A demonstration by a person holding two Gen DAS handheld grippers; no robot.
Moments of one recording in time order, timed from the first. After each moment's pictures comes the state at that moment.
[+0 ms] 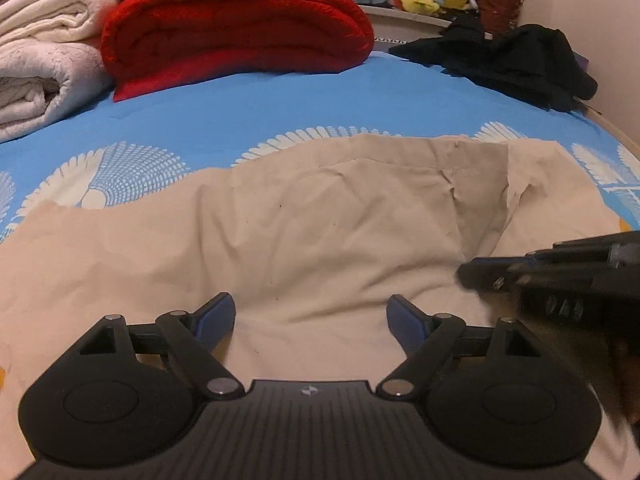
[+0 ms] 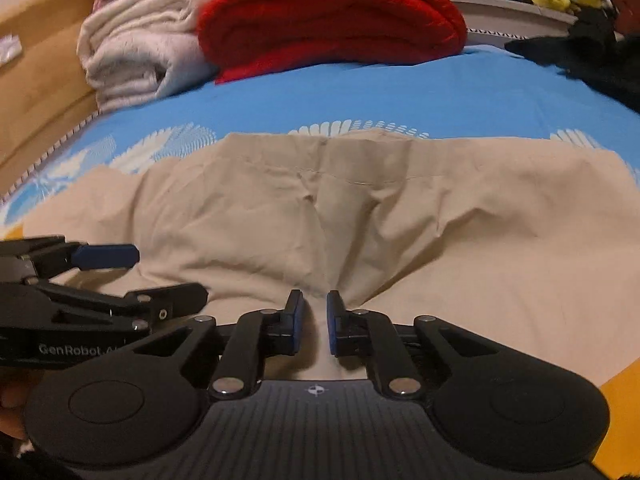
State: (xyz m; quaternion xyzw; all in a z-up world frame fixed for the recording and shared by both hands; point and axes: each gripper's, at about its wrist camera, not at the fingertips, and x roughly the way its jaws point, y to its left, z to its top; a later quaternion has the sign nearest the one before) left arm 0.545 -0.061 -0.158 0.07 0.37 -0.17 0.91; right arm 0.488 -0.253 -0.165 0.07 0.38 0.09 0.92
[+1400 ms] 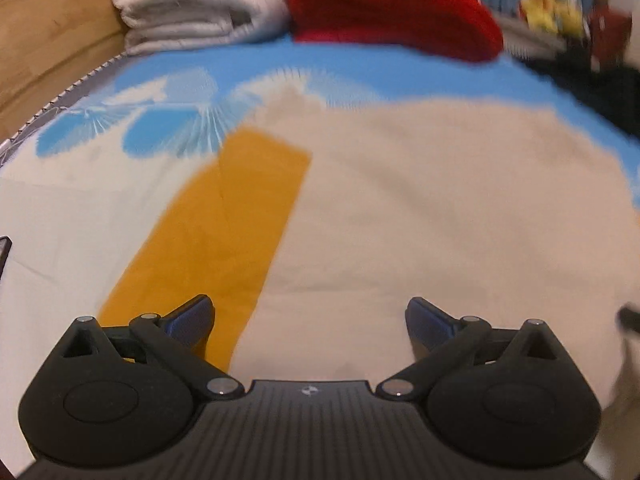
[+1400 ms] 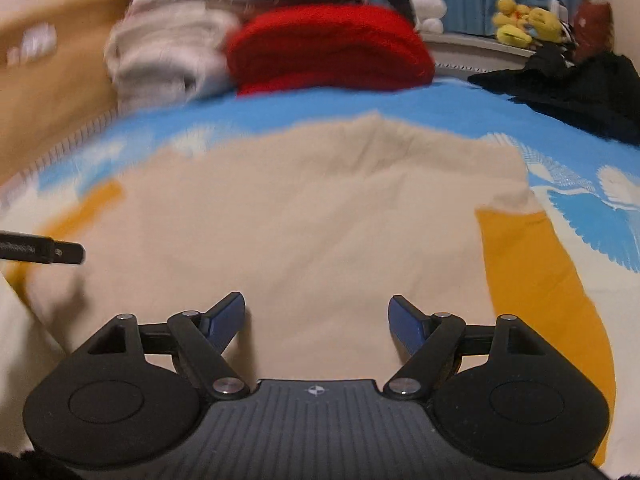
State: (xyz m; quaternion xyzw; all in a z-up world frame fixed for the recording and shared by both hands) left arm 0.378 0.061 -0.121 0.04 0.42 0.02 0.91; right arm 0.289 -0.211 -0.141 0.02 0.35 0.05 0.94
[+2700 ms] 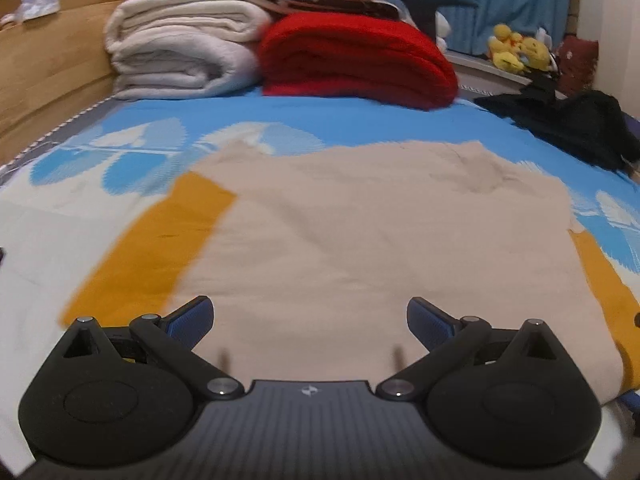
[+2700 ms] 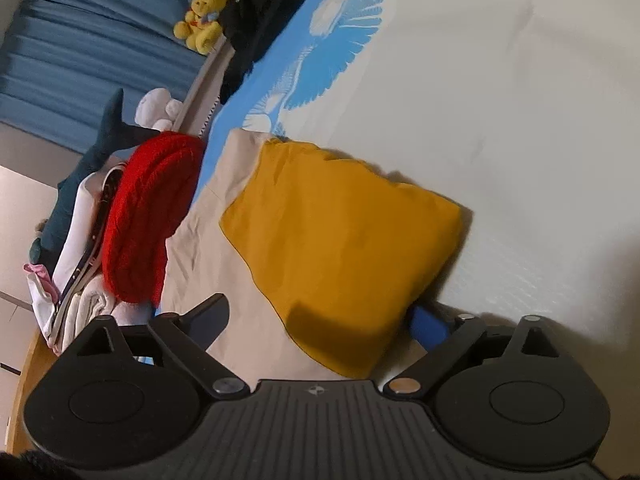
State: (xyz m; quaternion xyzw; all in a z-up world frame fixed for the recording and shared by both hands) left arm 0.317 -0.027 -0.089 0.02 0.35 0.00 0.94; right arm 0.180 -0.350 -0.205 0.55 0.23 -0.13 0.80
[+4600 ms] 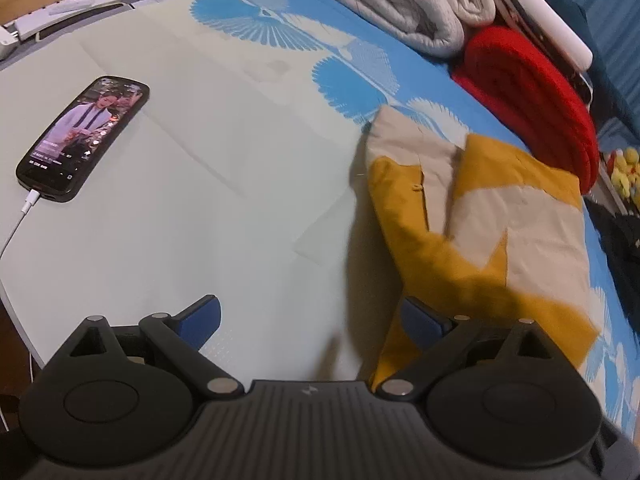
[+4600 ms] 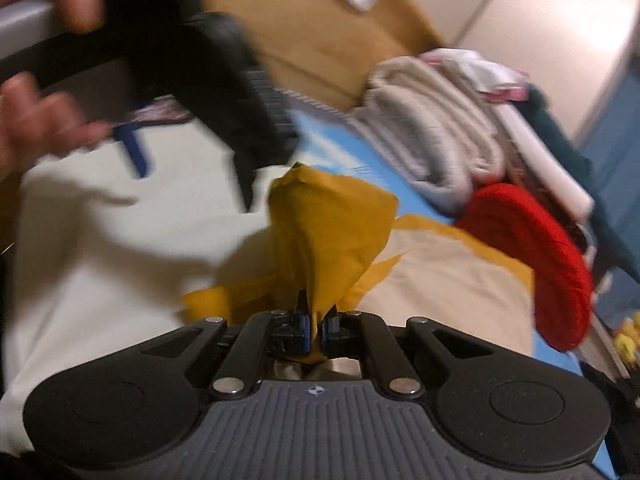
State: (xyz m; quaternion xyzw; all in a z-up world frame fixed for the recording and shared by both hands) left arm 0.317 0.243 -0.098 -0.25 0.44 0.11 0.85; right arm 0.244 0.083 -0.128 -0.33 0.16 0.25 0.90
